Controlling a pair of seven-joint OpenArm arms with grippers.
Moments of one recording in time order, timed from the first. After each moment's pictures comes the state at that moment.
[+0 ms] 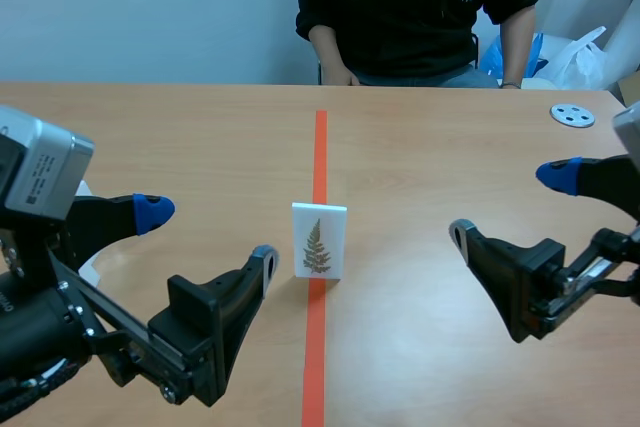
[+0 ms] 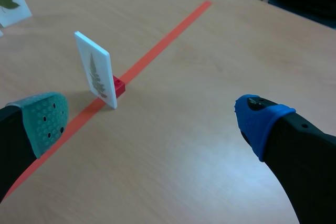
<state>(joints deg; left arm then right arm) 39.4 -18.1 4.5 118.7 -14.0 -21.4 1.5 -32.1 29.1 6.9 106.9 17.2 30.4 3.7</state>
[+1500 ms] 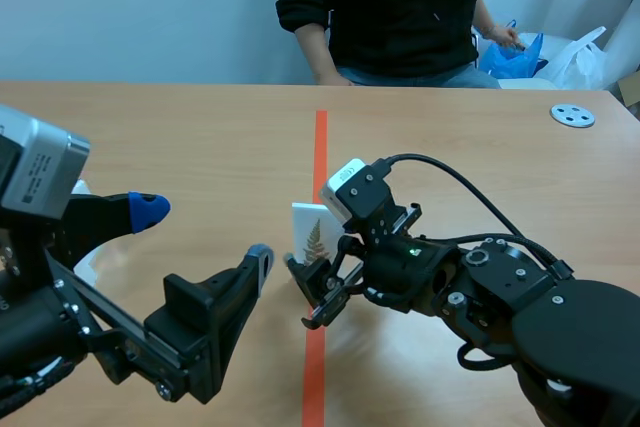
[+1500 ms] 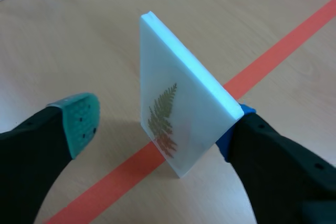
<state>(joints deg) 39.4 -18.1 3.5 118.7 -13.5 -21.4 1.4 5.4 12.6 -29.0 63.8 -0.6 23.6 11.7</state>
